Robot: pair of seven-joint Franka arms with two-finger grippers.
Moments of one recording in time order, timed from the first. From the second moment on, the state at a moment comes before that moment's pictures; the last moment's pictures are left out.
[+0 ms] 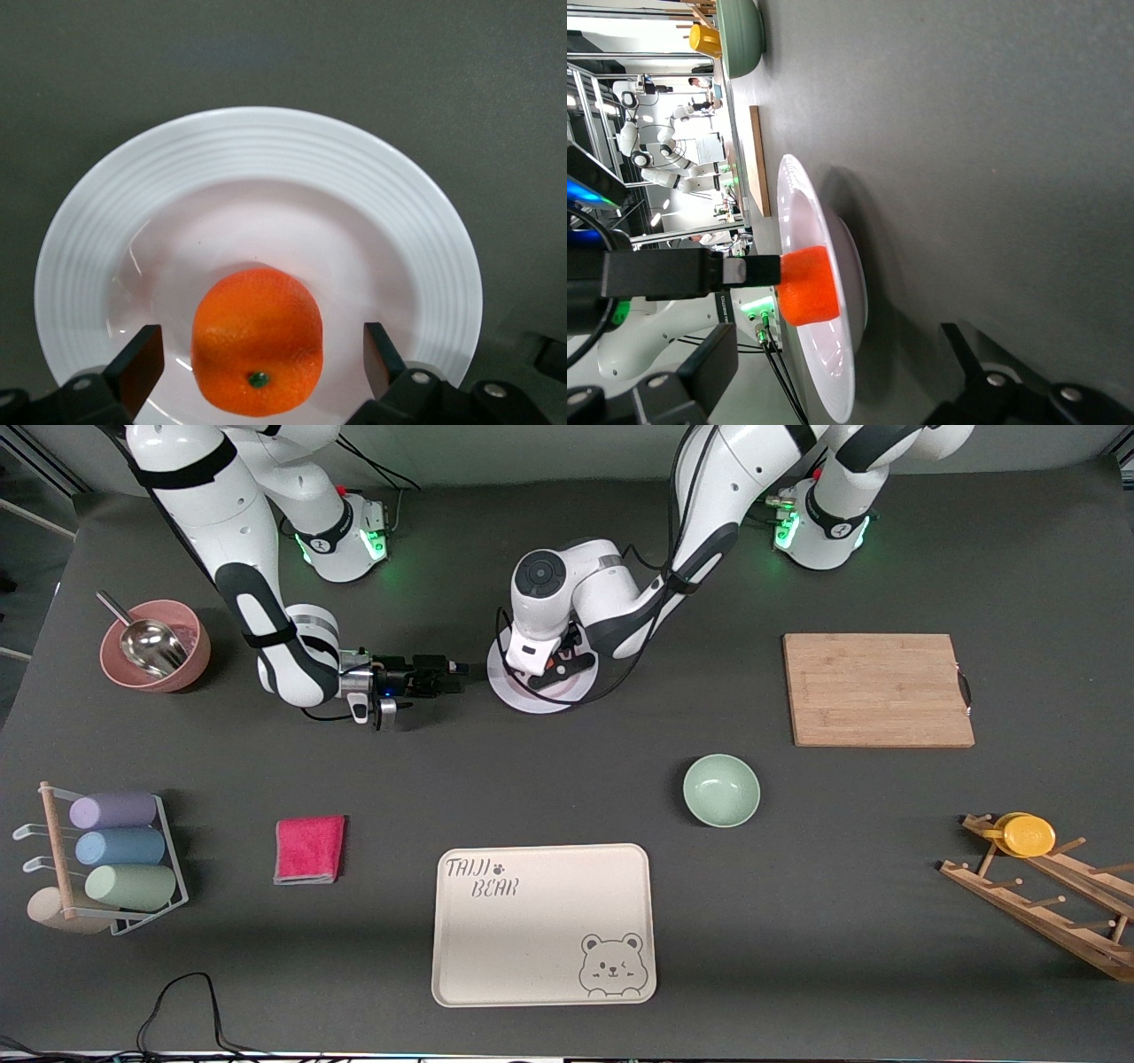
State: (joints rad) left arm -0.59 0.69 -0.50 -1.74 0.20 2.36 -1.58; right arm 0.34 0.43 -0.11 -2.53 1.62 1.94 -1.25
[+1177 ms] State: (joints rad) left arm -0.29 0.12 0.05 -1.77 0.01 1.71 -0.33; right arm 0.53 0.43 -0.11 -2.53 1.81 2.01 -1.29
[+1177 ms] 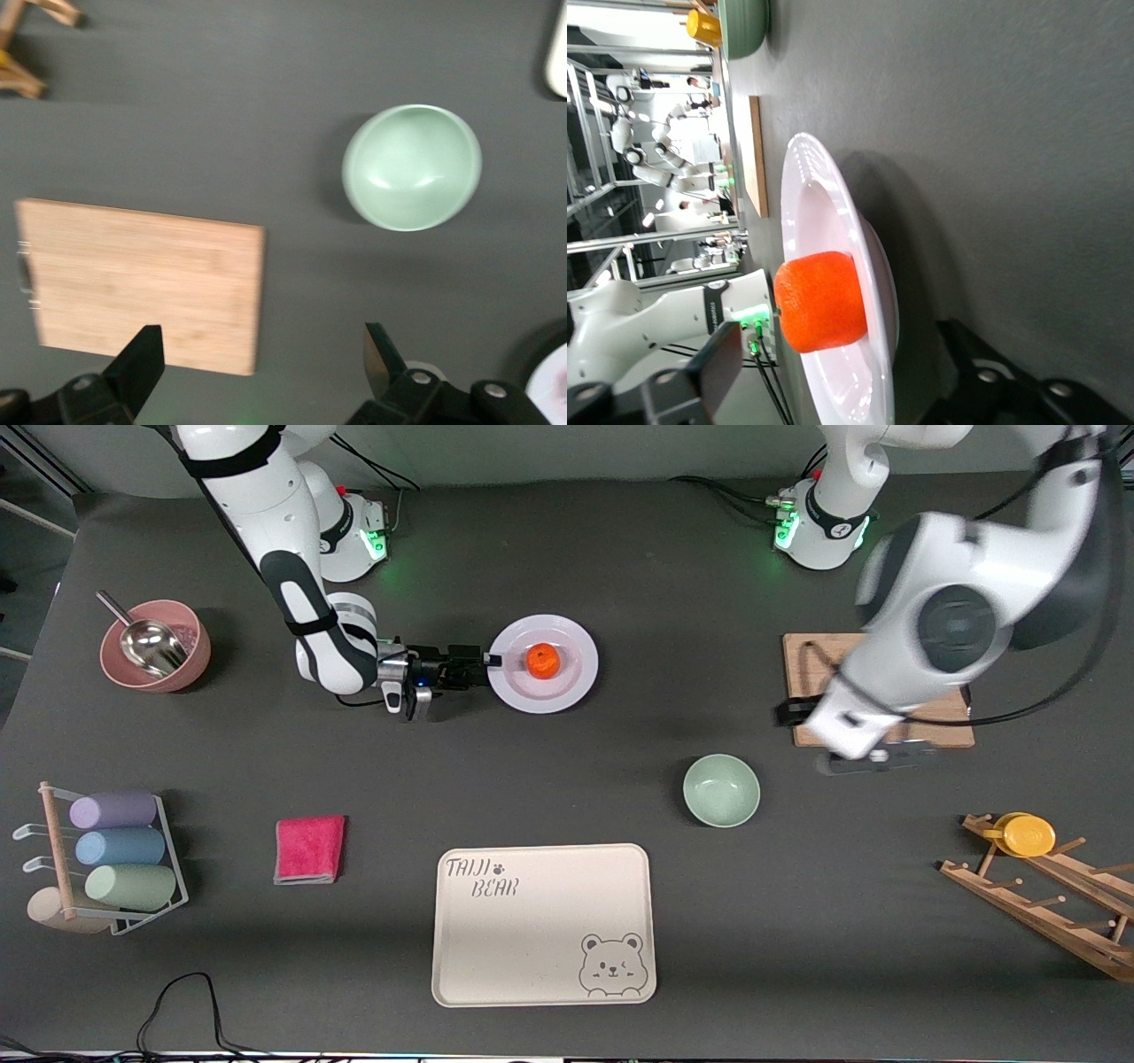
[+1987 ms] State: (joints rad) left arm -0.04 0.02 0.03 -1.80 0.04 1.70 -0.05; right arm 0.53 0.43 -0.11 -2.52 1.82 2.01 -1.36
